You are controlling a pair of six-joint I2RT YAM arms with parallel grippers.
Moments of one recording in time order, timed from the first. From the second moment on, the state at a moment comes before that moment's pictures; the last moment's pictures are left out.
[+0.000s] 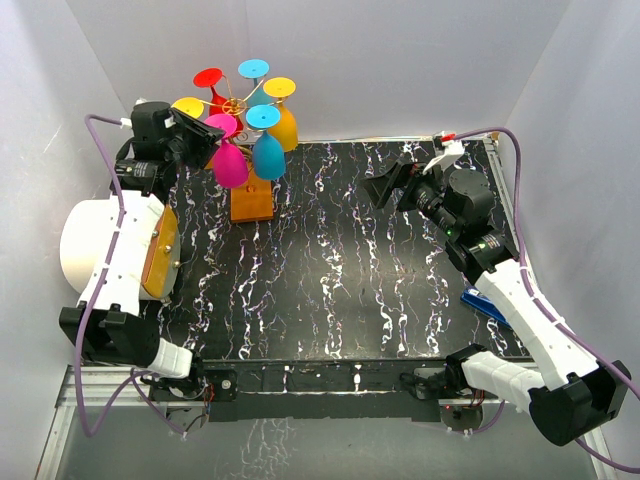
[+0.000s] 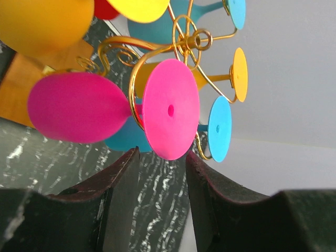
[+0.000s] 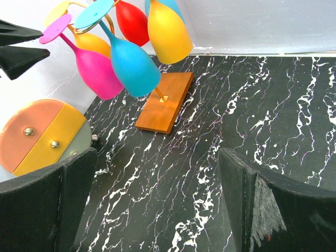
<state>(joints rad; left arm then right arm) -0.10 1.45 1.64 -0.62 0.04 -1.05 0.38 1.04 1.03 -0.05 -0.18 0.43</state>
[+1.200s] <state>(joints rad) -0.10 1.46 1.54 -0.46 0.06 -1.27 0.38 1.04 1.03 -0.05 -0.18 0.45</state>
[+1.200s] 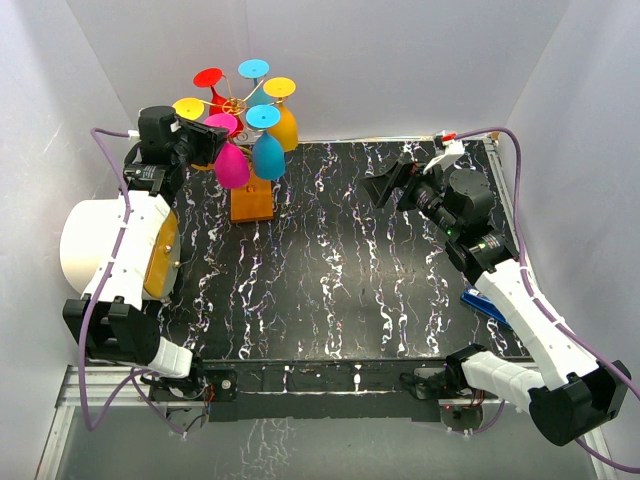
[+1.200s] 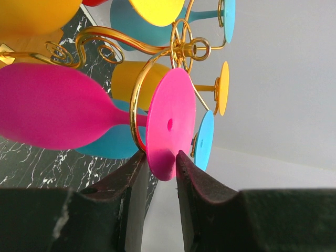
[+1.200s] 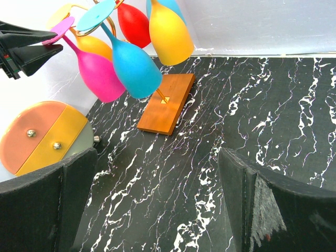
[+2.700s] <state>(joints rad) -0.10 1.43 1.55 -0.50 0.02 -1.29 0.38 1.04 1.03 -0.05 -0.18 0.45</state>
